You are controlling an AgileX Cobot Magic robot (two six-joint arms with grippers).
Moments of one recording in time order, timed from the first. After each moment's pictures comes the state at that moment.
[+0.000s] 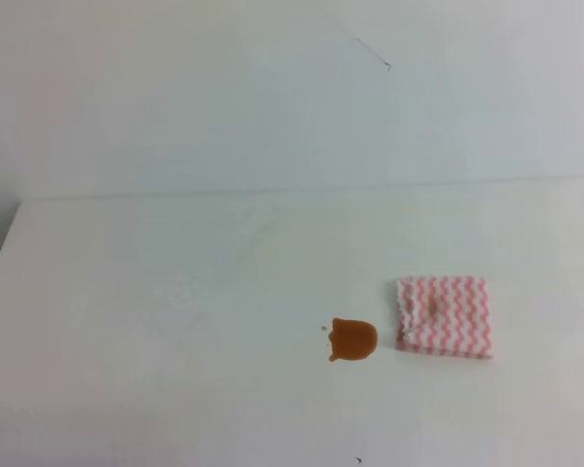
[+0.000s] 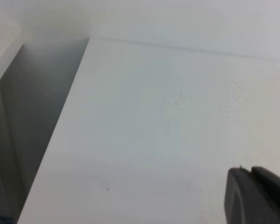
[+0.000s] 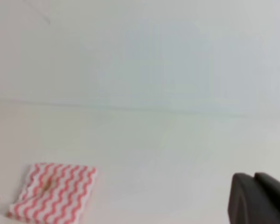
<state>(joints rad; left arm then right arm) -0.05 -0.03 0.04 0.06 0.31 -0.30 -0.04 0.43 -0.44 0.22 0.25 -0.28</state>
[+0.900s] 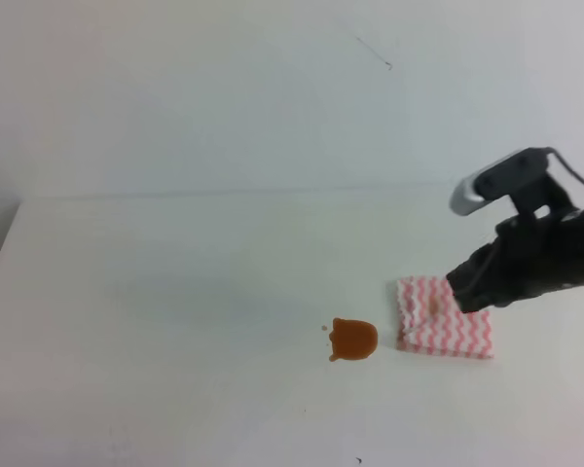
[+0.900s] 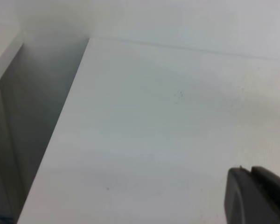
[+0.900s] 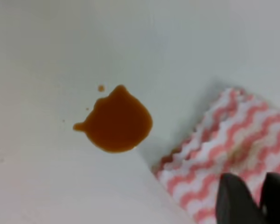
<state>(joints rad) -0.05 -0.03 0.04 0.06 0.31 -0.30 0.25 1.63 -0.98 0.73 0.40 -0.94</state>
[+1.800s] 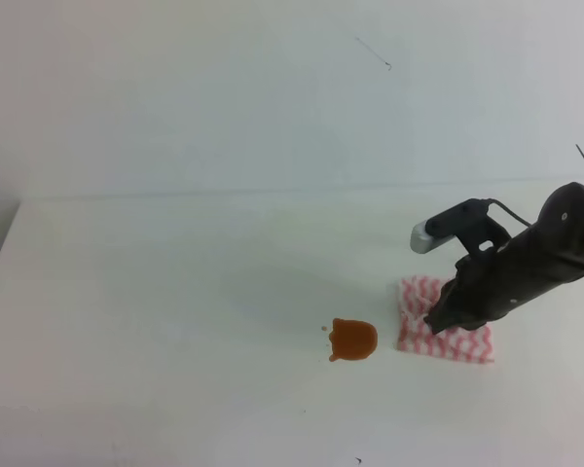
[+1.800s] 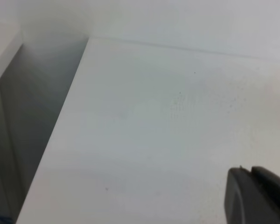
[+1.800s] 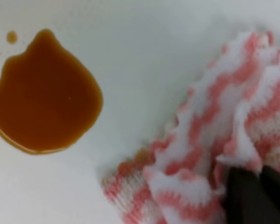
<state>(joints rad) -0.05 -0.03 0.04 0.05 0.31 -0.30 0.30 2.03 -1.16 0.48 0.51 -0.77</state>
